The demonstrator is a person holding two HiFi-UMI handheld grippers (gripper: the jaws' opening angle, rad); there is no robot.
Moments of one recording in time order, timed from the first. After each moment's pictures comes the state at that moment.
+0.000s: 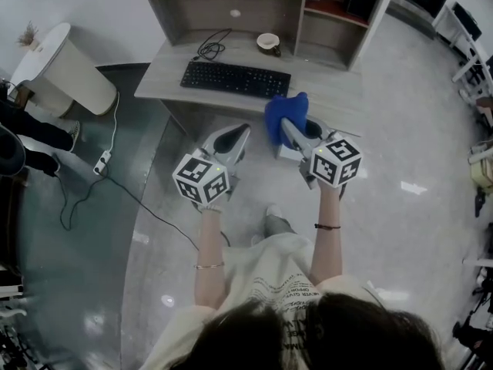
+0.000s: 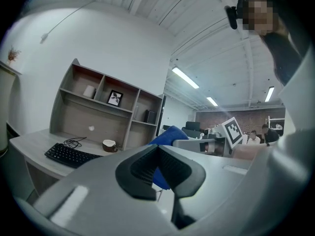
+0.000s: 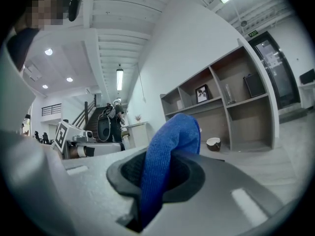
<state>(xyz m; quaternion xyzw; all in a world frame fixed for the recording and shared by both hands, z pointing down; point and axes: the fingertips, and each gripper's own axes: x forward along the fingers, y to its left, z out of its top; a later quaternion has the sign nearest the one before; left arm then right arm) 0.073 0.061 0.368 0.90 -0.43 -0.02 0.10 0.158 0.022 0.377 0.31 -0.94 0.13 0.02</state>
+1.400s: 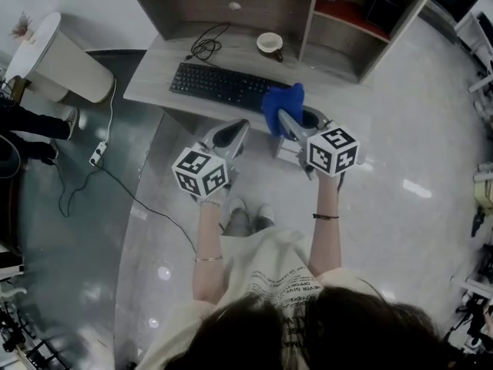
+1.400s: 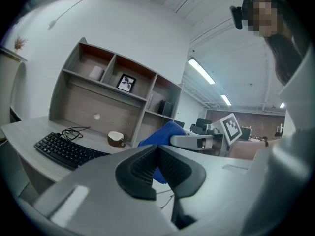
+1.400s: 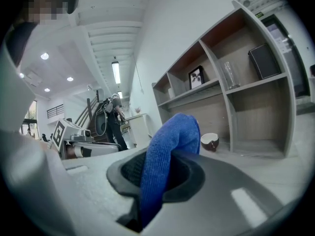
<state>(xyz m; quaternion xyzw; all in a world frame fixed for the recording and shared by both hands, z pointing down) 0.089 -0.081 0.407 0.87 -0.47 0.00 0.17 0.165 -0.133 0.413 0.26 -0.95 0.16 0.07</state>
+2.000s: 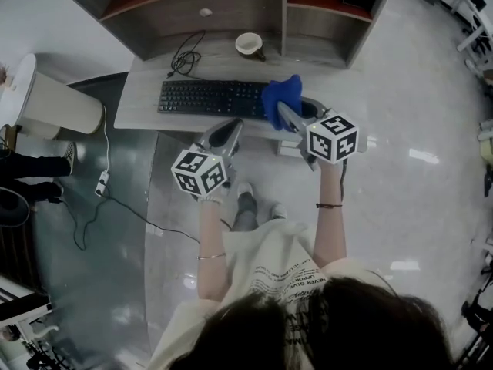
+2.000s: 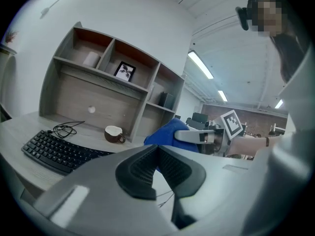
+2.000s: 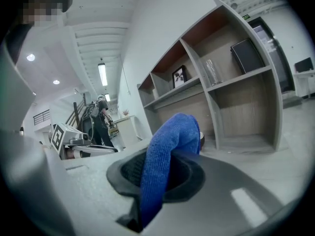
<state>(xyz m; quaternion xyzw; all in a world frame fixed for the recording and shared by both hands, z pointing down) 0.085 -0.128 0.432 0.88 -0.44 0.04 0.19 0.183 -0.178 0.430 0.32 -0.92 0.20 0.06</state>
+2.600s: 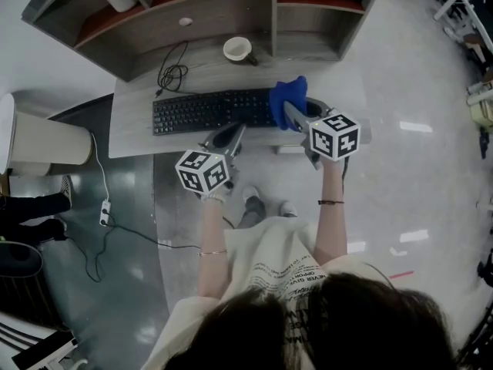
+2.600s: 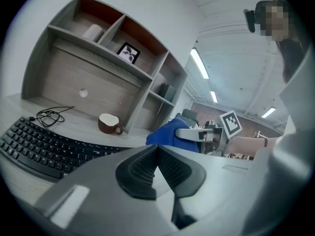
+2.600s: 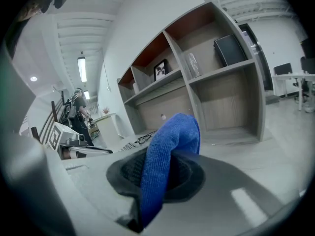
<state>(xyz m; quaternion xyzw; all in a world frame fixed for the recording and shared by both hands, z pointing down) 0.069 -0.177 0.472 0.90 -0.35 0.05 0.24 0.188 -0.216 0.465 0.42 -0.87 0.23 0.09</state>
